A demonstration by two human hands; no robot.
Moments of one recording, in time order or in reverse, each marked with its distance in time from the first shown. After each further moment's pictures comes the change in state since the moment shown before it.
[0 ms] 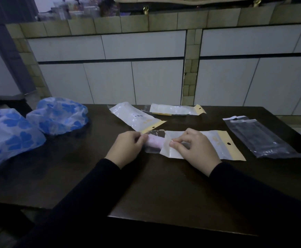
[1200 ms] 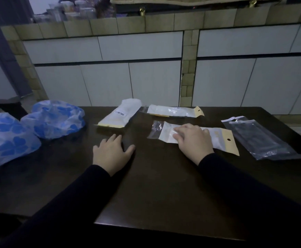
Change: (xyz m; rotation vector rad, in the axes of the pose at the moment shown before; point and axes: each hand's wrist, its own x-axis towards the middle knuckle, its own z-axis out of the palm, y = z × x) left_hand 0.000 -0.019 -0.008 0.488 -0.082 -0.211; right_hand 0.038 0.012 0.011 -0.374 -0.016 0.065
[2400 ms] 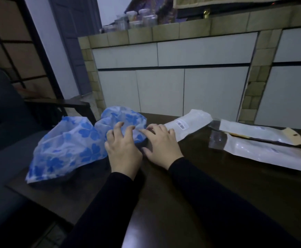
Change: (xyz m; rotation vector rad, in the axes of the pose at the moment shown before) left_hand 0.042 -0.131 -0.028 -0.107 0.578 -0.188; right_hand 0.074 -0.248 0.085 0.183 0.032 -0.589
